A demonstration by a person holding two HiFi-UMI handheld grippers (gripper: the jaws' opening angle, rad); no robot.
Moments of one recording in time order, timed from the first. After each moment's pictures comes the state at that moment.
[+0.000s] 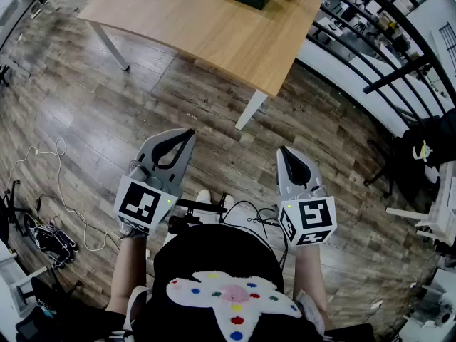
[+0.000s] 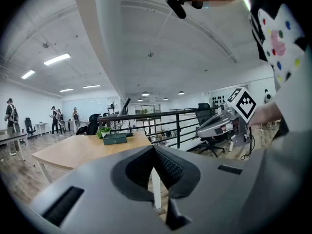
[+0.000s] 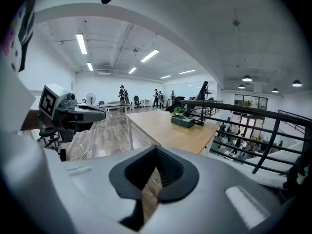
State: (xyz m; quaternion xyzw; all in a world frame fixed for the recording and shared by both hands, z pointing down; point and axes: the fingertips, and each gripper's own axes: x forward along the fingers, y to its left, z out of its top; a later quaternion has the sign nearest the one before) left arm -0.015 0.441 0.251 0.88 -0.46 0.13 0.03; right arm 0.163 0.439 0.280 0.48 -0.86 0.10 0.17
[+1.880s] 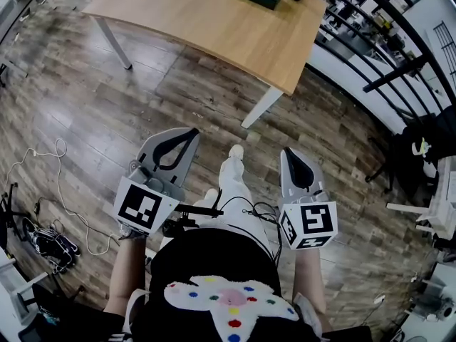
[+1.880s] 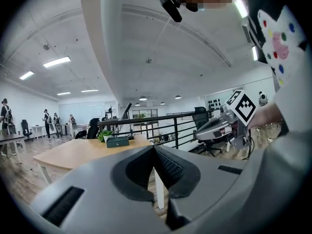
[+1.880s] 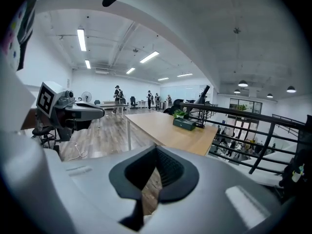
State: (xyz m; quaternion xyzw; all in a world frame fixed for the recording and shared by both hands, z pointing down) left arm -0.082 0.464 0.244 0.89 -0.44 0.11 0.02; right arm 0.093 0.465 0.279 0.51 -0.84 0.08 0.17
